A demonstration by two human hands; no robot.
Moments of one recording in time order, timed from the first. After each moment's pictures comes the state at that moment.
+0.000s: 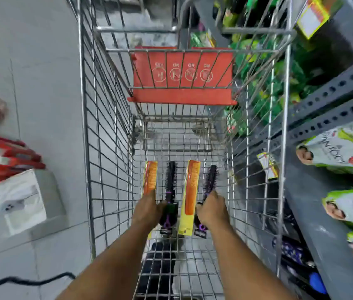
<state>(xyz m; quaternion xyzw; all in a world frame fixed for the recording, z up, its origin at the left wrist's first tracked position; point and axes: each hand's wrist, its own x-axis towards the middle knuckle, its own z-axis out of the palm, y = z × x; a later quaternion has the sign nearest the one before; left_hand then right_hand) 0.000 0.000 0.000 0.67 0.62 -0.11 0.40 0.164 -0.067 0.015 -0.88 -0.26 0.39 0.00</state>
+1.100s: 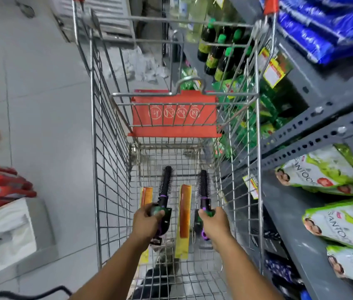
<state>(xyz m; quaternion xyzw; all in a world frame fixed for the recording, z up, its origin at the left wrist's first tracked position) 0.015 0.027 0.042 0.36 0.64 0.14 0.66 0.187 -0.055 0.072 -0.83 -0.02 0.48 0.28</state>
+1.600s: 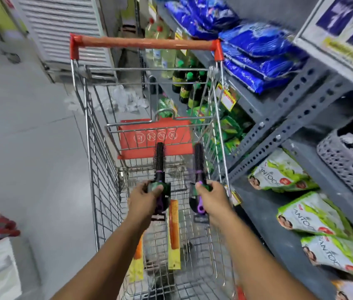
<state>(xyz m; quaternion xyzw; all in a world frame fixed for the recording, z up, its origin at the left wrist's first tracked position) 0.062 0.069 0.165 0.36 0.54 0.25 0.72 0.216 -0.026 0.197 -0.80 -0.10 0.41 0.42</state>
